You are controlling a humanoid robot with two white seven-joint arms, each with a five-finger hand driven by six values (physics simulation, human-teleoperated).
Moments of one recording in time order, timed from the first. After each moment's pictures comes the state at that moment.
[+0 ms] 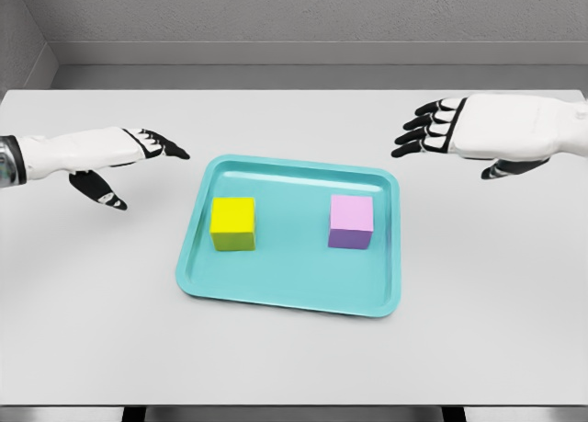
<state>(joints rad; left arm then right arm) -0.67 0.85 -0.64 -1.34 -0.17 -0.61 -0.61 -0.85 -1.08 0.73 -1.76 0.17 -0.61 0.61</state>
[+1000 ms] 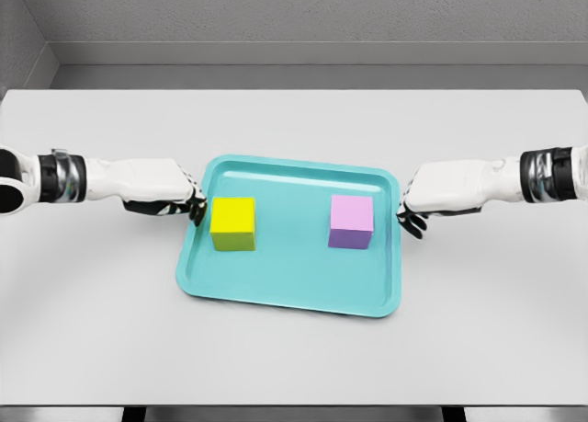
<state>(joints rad) -0.76 0.79 -0.85 -1.40 -0.27 -0.61 -0.61 -0.90 -0.93 1.03 -1.55 0.23 -0.61 0.61</state>
